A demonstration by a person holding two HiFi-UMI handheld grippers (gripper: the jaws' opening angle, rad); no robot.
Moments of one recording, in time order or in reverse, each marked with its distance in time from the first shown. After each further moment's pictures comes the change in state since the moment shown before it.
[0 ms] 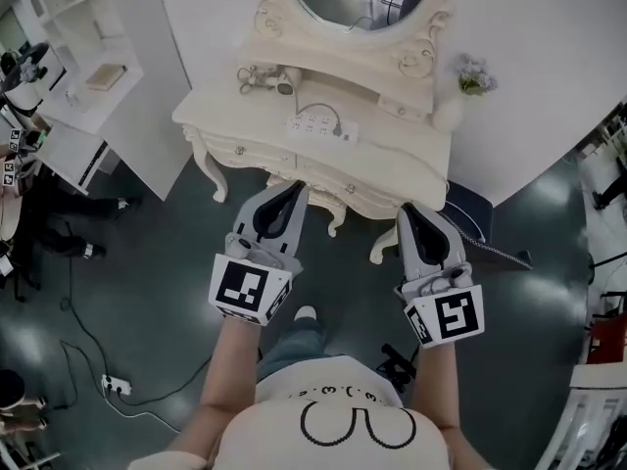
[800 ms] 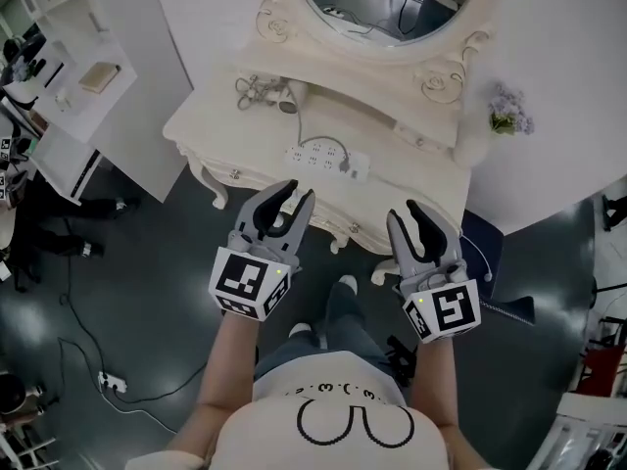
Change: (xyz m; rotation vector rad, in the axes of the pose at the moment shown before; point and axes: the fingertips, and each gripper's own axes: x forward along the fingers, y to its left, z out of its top) left arm 0.137 0.093 -0.074 -0.101 0.134 0.054; right arm 0.153 -0.085 -0.073 0.059 0.066 0.101
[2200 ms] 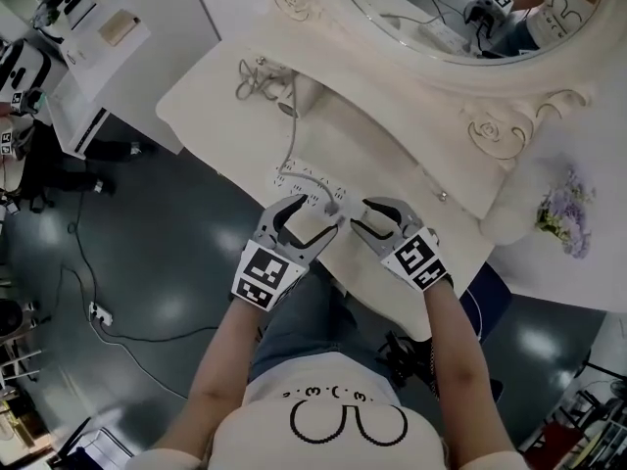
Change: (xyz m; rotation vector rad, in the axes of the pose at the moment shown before) left arm 0.182 0.038 -0.183 -0.039 0.414 0.075; right arm 0.186 -0.071 -0.255 -0.121 0.396 0.805
